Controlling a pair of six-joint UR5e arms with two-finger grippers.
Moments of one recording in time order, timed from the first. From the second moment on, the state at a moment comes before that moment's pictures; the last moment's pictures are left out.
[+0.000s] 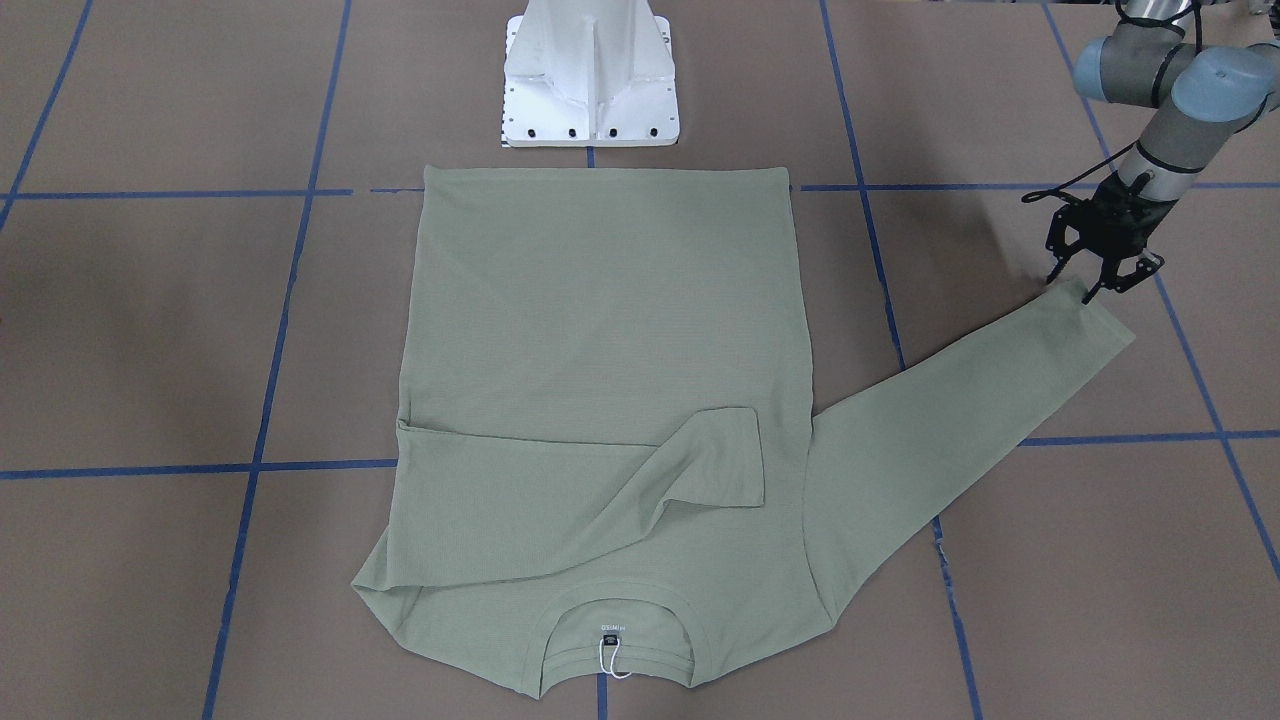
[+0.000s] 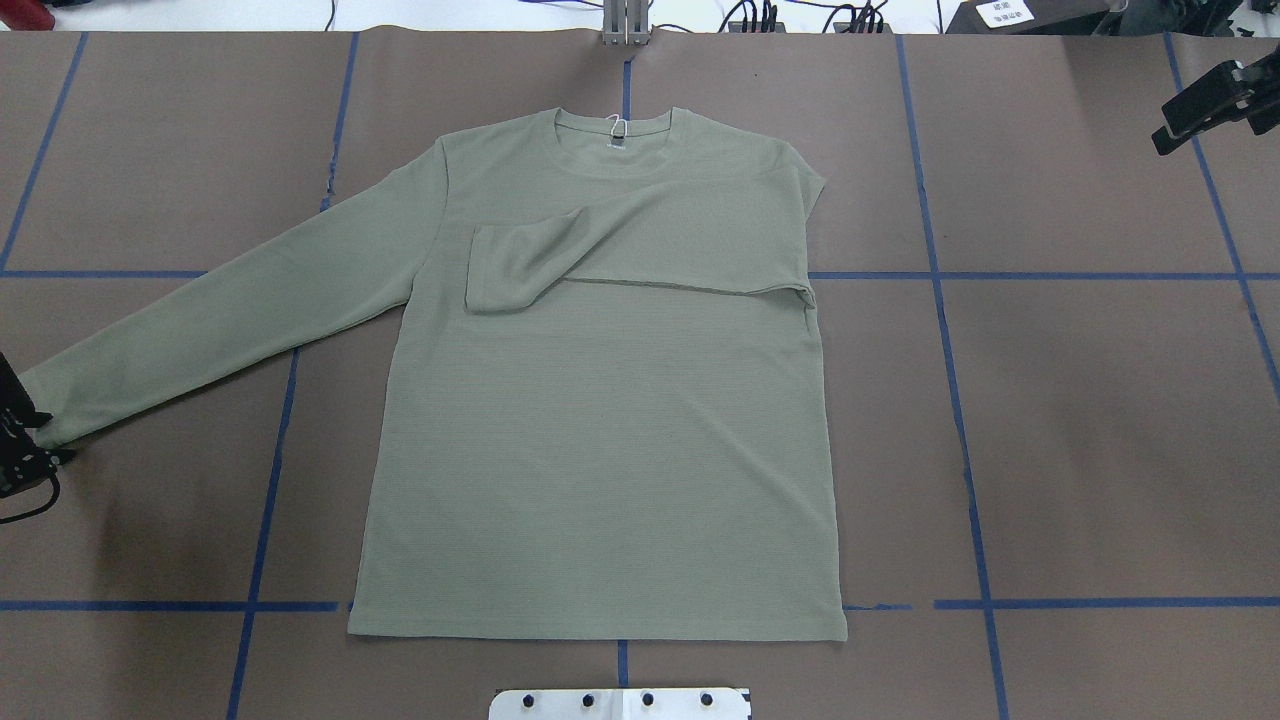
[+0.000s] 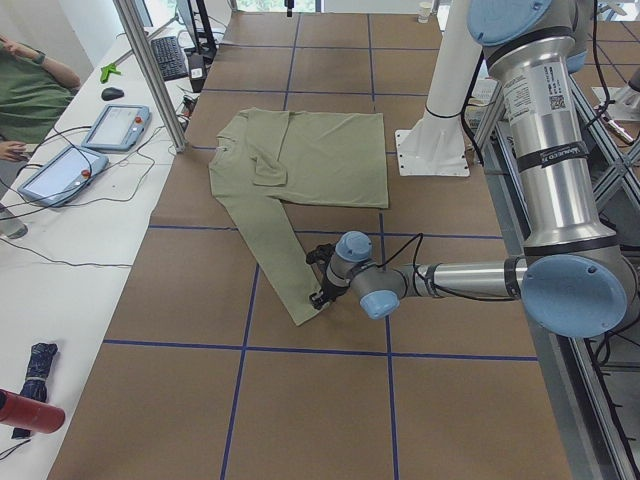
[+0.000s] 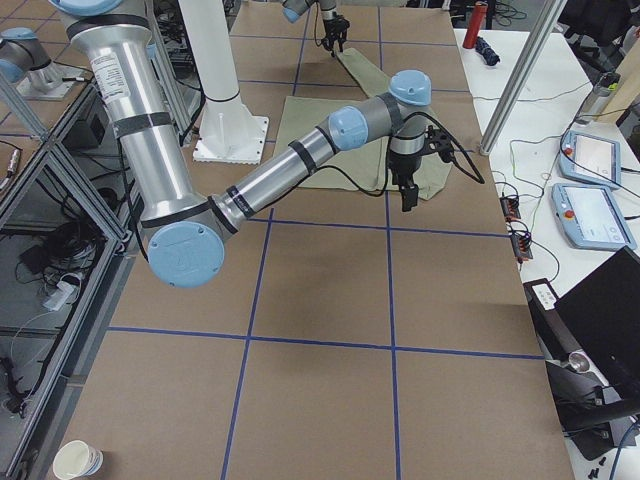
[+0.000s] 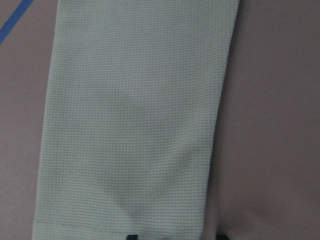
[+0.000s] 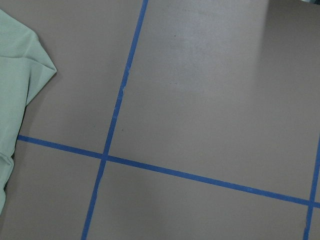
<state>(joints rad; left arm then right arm) -0.80 -1.29 -1.62 -2.58 -1.92 -0.08 1.30 -1.27 1.91 -1.81 2.25 0.26</state>
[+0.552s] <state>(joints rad) -0.81 -1.28 -1.63 -2.58 -1.96 0.00 1.30 -1.27 1.91 -1.81 2.25 0.26</state>
